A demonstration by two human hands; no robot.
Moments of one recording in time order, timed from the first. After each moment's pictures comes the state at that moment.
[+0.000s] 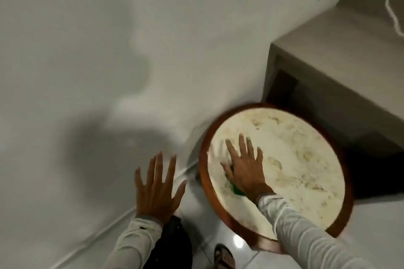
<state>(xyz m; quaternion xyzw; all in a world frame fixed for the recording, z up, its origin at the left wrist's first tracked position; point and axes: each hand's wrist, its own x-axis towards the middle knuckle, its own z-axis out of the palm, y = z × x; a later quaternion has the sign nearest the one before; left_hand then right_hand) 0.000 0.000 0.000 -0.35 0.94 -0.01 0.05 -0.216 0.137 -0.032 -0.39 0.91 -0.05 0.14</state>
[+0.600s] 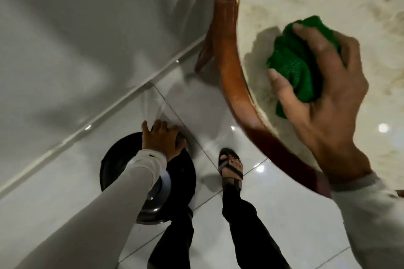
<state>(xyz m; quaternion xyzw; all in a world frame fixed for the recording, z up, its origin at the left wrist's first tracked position) 0.063 -0.005 -0.410 -0.28 0.88 0.08 0.37 -0.184 0.155 -0.230 -0.35 0.87 -0.33 0.02</state>
